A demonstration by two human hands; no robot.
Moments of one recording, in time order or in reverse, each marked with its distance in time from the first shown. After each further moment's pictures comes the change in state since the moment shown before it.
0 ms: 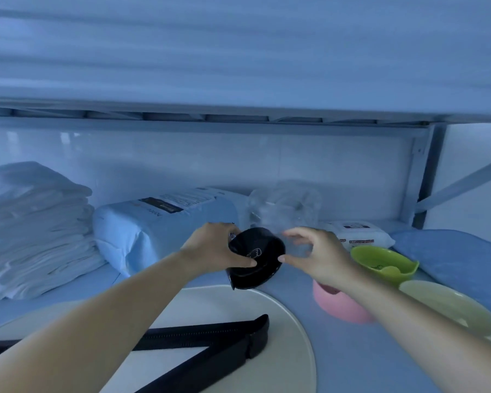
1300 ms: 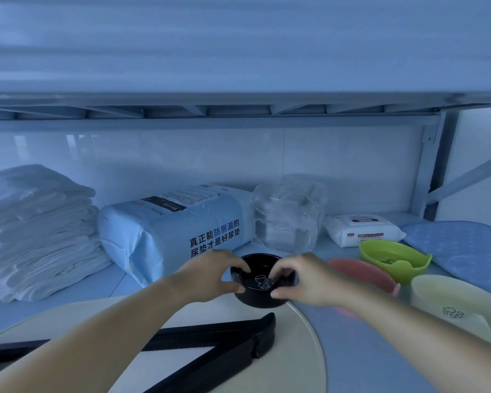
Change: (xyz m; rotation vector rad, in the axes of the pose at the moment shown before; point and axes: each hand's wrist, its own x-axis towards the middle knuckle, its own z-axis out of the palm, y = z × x) left_hand -0.018 -0.037 0.026 0.126 -0.199 0.229; right_hand -0.007 0.008 0.029 -0.168 -0.397 -0.119
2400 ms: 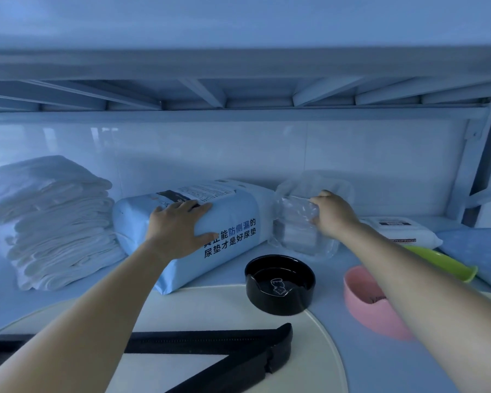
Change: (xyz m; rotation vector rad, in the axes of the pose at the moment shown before) left_hand 0.011 -0.066 -0.051 0.587 0.323 -0.393; right_hand 0.112 0.058 -0.050 -0.378 0.308 0.221
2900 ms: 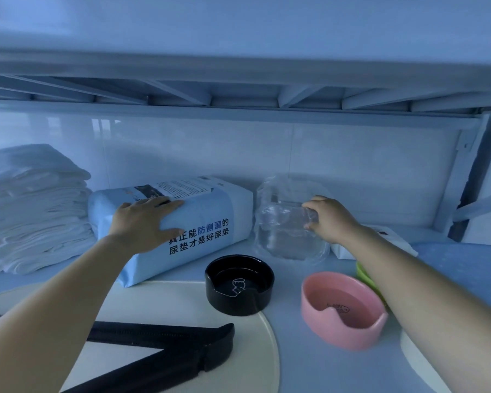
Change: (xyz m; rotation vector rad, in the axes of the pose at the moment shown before) left_hand -0.002 0.014 -0.003 -0.019 -0.016 -0.124; right_hand -0.006 0.061 -0.021 0.088 -0.066 -0.158
